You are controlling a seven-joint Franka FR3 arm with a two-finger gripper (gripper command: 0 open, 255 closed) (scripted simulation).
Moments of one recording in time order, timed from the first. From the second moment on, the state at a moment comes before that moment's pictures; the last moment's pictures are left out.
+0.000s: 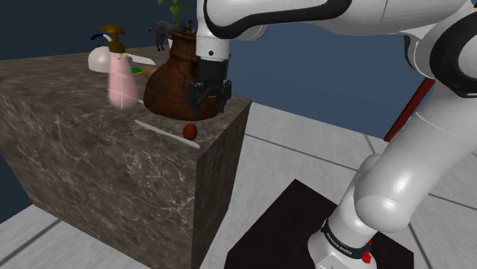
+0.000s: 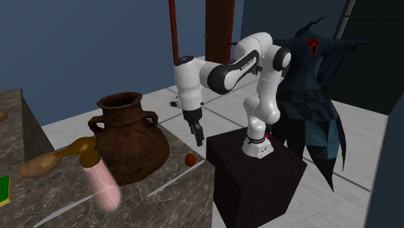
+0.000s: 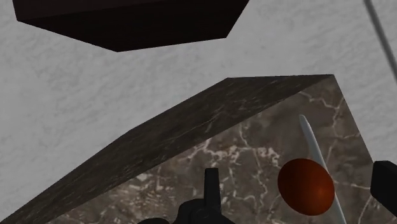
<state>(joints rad) 0.08 -0.11 0.19 -1.93 0.10 1.74 0.31</state>
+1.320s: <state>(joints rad) 0.11 0.13 0.23 -1.83 0.05 1.83 0.38</state>
